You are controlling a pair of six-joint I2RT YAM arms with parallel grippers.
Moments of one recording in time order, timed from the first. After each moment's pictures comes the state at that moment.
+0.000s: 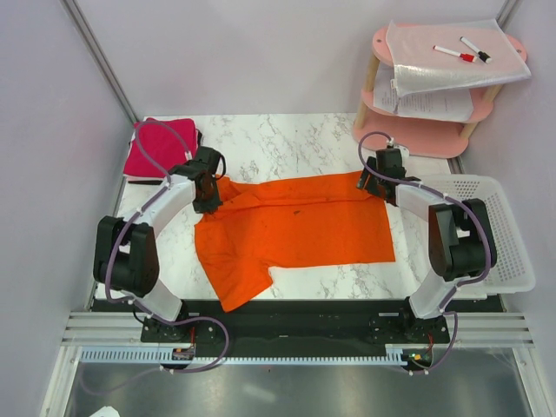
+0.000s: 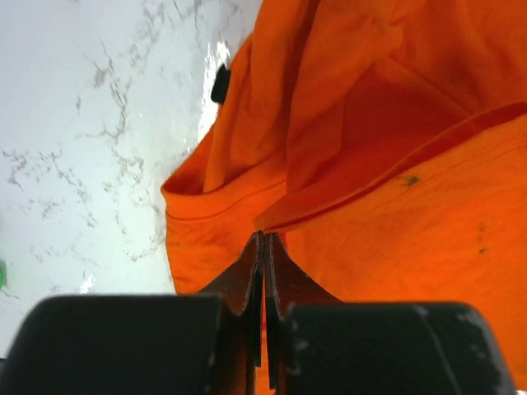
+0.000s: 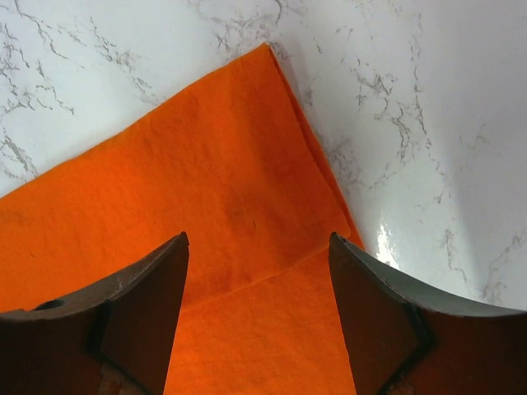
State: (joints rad) left arm -0.26 1.61 1.17 -0.74 -0.24 -0.46; right arm 0.14 1.72 1.00 -0.07 0.19 0.49
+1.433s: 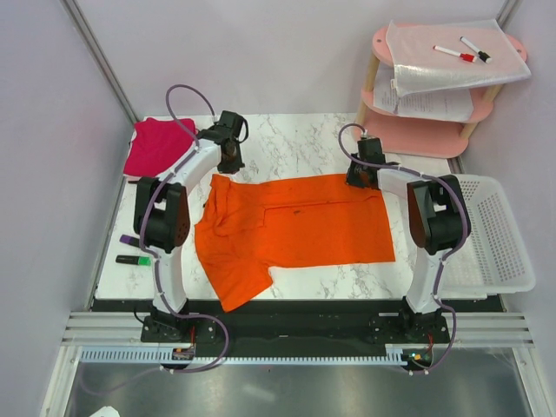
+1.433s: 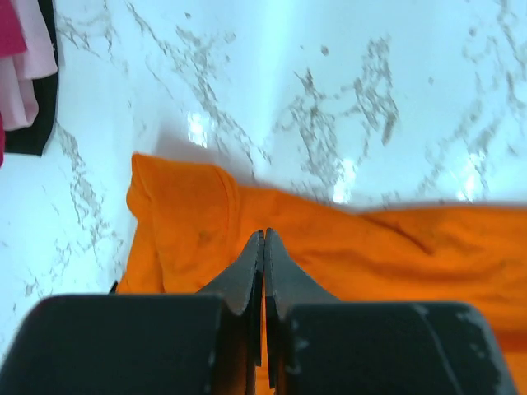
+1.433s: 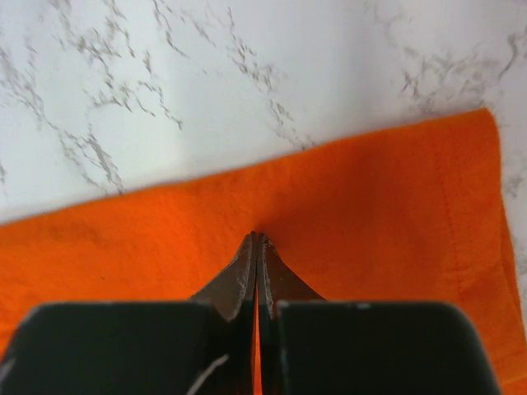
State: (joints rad) left arm -0.33 2.01 1.67 -0.70 -0.23 -0.41; right arm 0.20 1.97 1.25 -0.09 0.02 0.43
